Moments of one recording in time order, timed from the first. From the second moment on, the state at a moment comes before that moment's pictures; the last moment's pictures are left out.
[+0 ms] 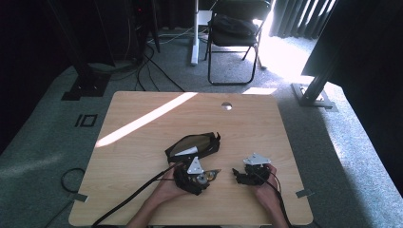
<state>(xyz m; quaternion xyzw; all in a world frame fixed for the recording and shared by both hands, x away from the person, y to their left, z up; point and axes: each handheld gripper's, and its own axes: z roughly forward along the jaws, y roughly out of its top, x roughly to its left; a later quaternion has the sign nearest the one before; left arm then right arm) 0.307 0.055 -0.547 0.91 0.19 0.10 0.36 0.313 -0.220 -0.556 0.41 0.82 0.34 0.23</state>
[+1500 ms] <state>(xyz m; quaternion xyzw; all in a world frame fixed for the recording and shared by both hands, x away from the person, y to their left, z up) 0.313 0.055 -0.550 0.91 0.17 0.08 0.36 0.317 -0.226 -0.558 0.42 0.81 0.34 0.22</state>
